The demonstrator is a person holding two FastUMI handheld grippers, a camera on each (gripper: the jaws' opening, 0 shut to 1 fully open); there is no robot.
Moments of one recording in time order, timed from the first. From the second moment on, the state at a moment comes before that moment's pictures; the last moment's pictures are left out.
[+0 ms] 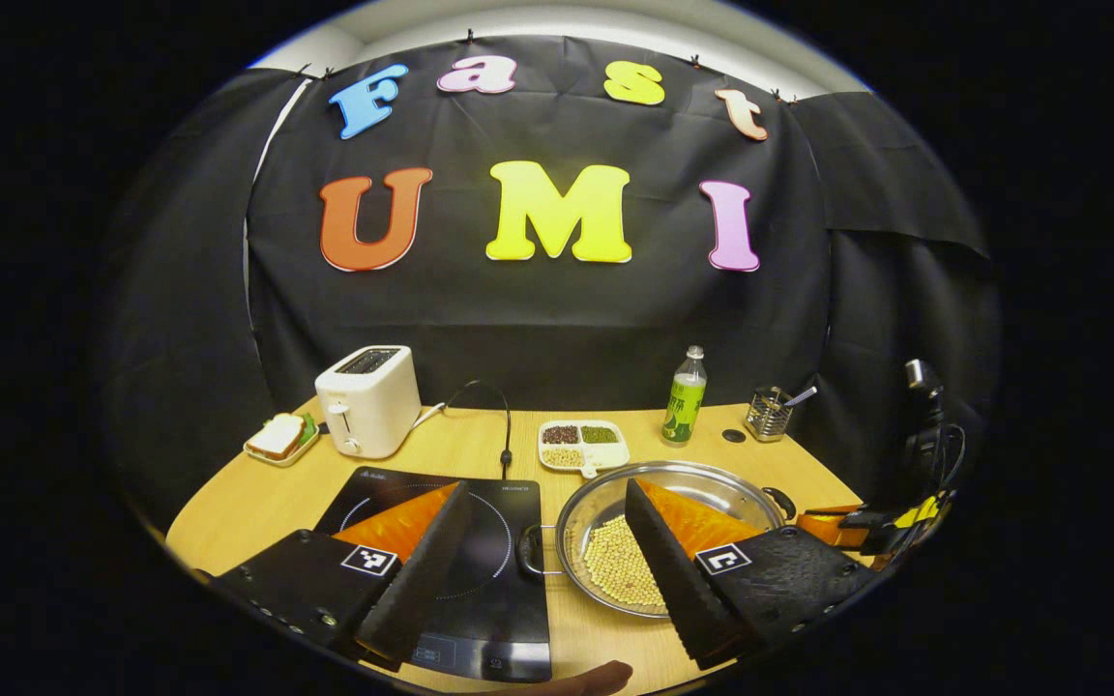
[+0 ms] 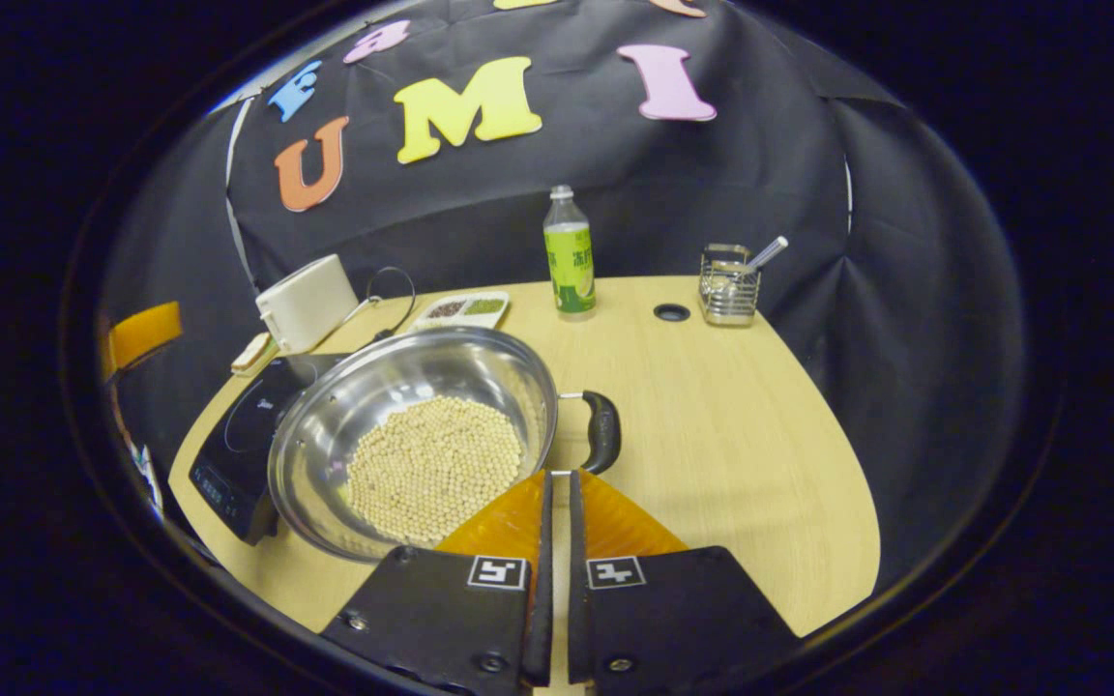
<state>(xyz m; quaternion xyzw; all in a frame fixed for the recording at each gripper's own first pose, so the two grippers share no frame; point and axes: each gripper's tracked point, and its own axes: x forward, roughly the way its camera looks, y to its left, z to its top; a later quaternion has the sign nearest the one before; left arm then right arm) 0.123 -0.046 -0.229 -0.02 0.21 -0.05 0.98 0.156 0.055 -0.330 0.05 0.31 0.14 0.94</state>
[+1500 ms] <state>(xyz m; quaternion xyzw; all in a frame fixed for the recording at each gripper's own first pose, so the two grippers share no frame) 0.166 -0.055 -0.384 0.01 0.36 -0.06 0.93 0.226 0.079 -0.394 0.05 0.38 0.10 0.92</state>
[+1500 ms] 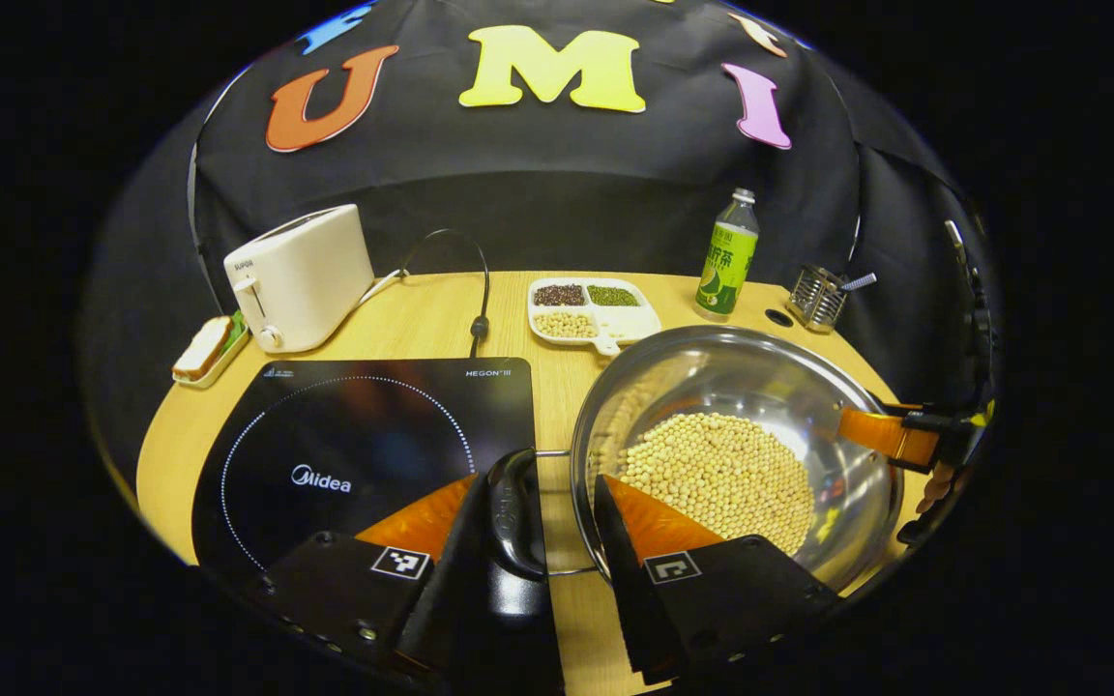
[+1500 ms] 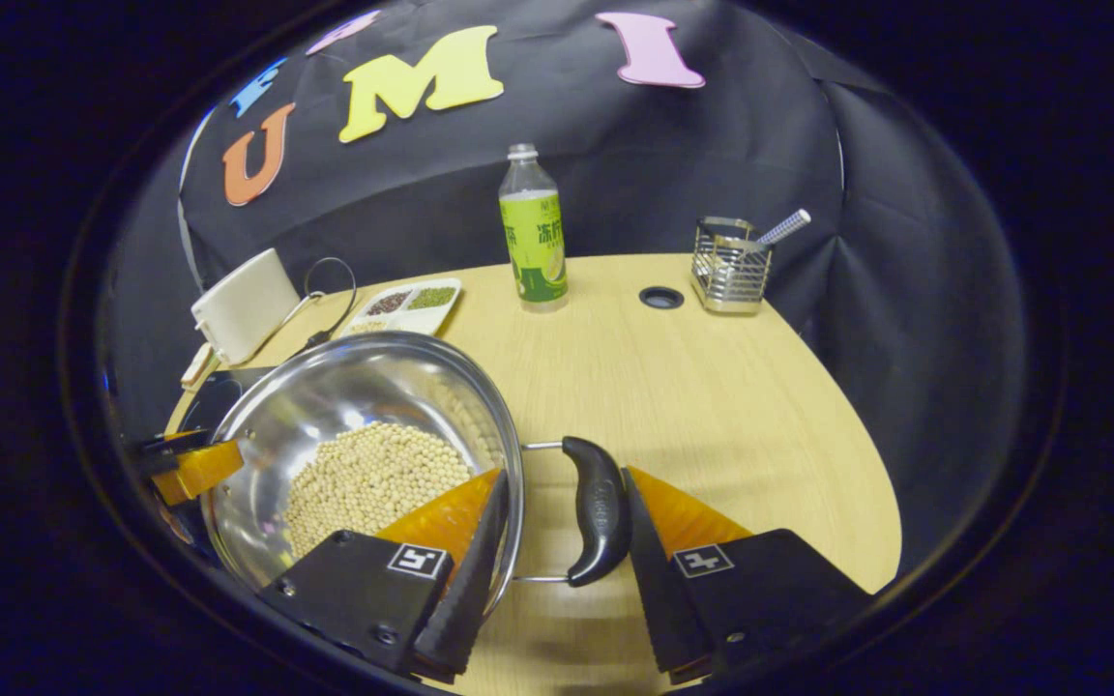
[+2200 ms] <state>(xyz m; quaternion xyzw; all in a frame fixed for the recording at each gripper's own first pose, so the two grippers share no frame) 0.167 -0.056 -0.381 0.00 0.38 -0.05 0.93 0.219 0.074 -0.391 0.03 0.40 0.09 0.91</state>
